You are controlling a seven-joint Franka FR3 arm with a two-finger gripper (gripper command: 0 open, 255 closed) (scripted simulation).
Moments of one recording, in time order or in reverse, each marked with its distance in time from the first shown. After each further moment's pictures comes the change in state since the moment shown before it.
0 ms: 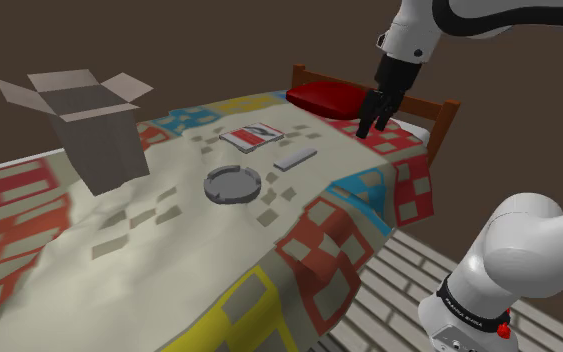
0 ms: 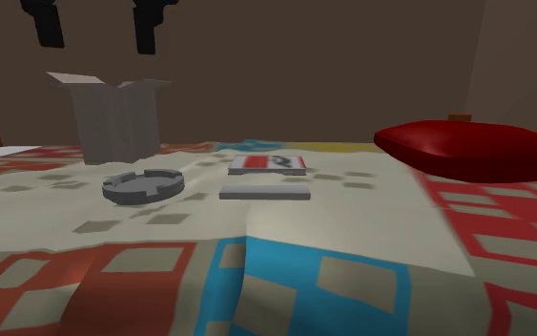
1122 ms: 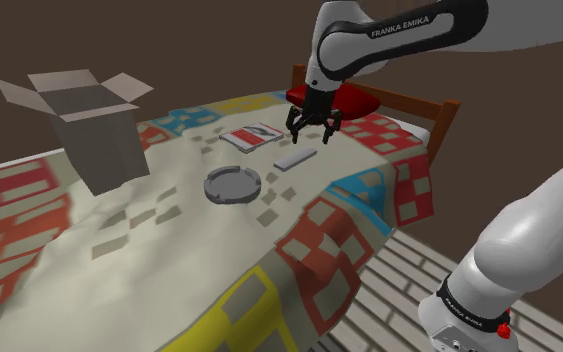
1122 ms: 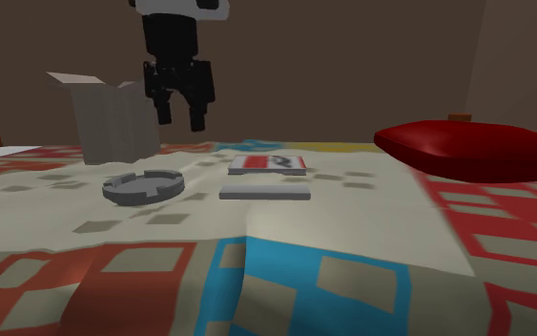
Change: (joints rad) arm -0.162 0.566 0.164 0.227 -0.033 0.303 0.592
